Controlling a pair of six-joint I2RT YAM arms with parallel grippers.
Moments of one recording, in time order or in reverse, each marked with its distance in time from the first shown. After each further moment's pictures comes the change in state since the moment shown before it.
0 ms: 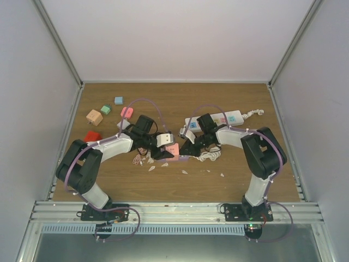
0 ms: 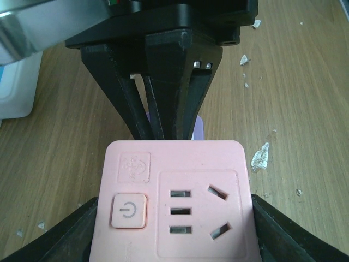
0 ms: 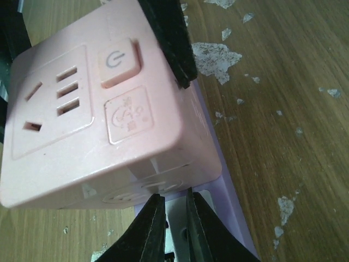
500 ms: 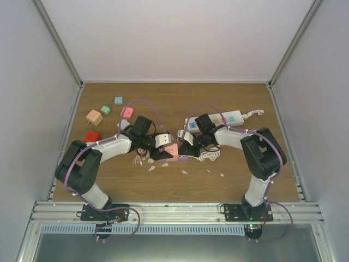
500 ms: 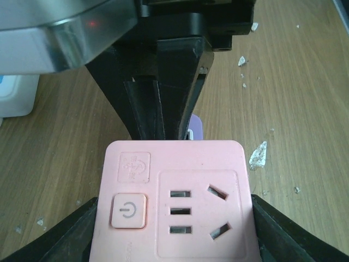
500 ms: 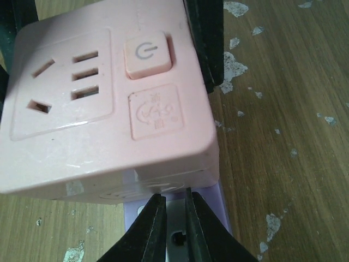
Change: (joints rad) left arm 0.023 0.006 -0.009 0.006 0.051 -0.010; right arm 0.022 0.002 0.010 0.002 0.055 -0.153
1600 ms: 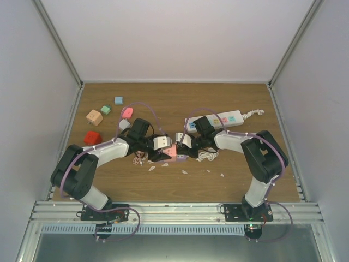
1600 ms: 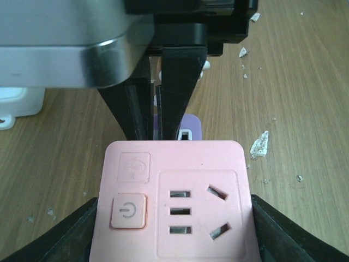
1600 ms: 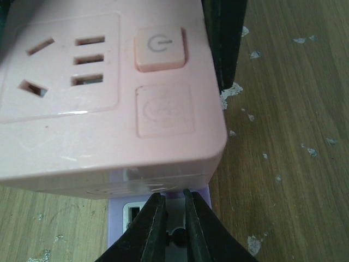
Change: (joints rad) left arm -0.002 -0.065 -0.068 0.046 -0.033 0.034; right arm 0.035 -0.035 -0.064 0.124 0.084 -0.106
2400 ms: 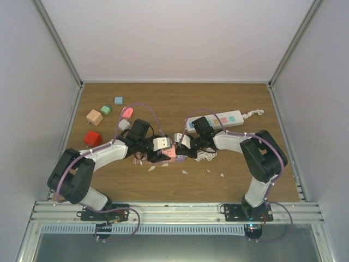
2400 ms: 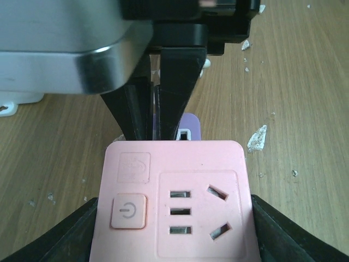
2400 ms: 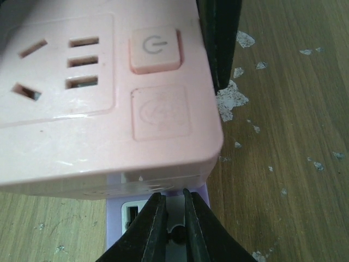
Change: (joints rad) left arm -0.030 -0.074 -0.042 -0.006 -0.084 -0.023; right arm 0.014 0.009 -0.001 0.023 -0.011 -0.005
